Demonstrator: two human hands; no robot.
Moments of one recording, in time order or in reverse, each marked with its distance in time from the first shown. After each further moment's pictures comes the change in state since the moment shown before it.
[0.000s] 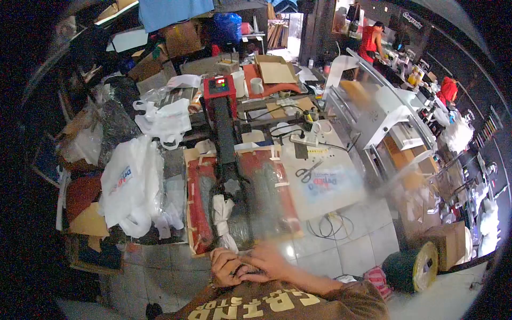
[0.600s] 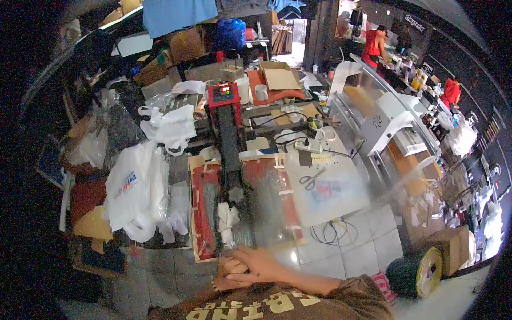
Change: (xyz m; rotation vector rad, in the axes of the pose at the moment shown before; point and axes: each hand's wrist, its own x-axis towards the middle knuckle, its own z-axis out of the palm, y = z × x) left_hand 0.018 -0.009 -0.002 -0.165 -0.405 -0.017; right_hand 0.054 -0.016 -0.010 0.211 -0.256 0.289
